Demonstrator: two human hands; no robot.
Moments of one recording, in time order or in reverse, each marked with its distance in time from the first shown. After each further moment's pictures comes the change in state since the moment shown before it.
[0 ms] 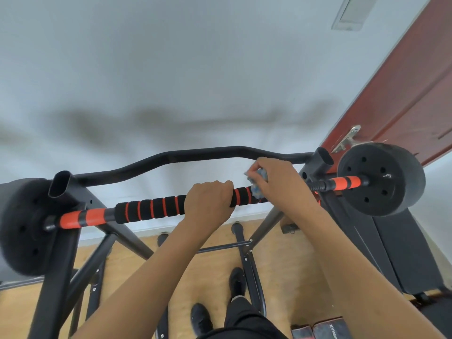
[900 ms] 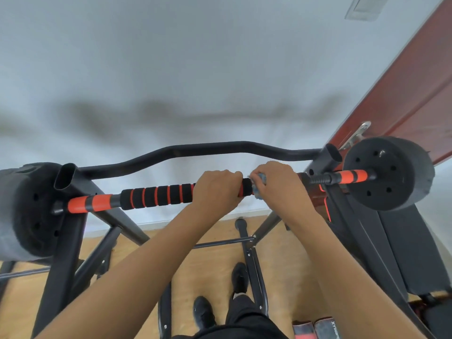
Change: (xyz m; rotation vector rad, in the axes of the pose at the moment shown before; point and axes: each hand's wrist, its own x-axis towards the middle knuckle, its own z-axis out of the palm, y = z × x) left_hand 0.018 -0.002 0.001 0.019 -0.007 0.042; right_hand 0.006 0.007 0.029 -0.175 0.038 -0.026
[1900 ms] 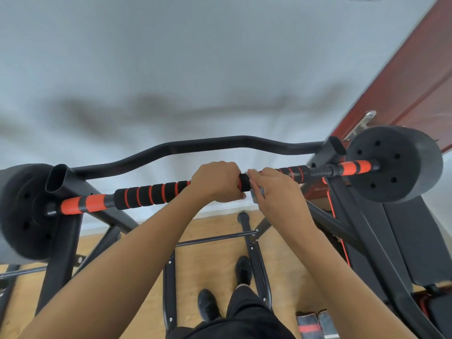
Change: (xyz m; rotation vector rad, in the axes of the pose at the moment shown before) left_hand 0.034 -0.008 -0.006 -0.248 -0.357 -0.041; right_hand -0.028 0.001 0.011 0.022 0.160 -0.204
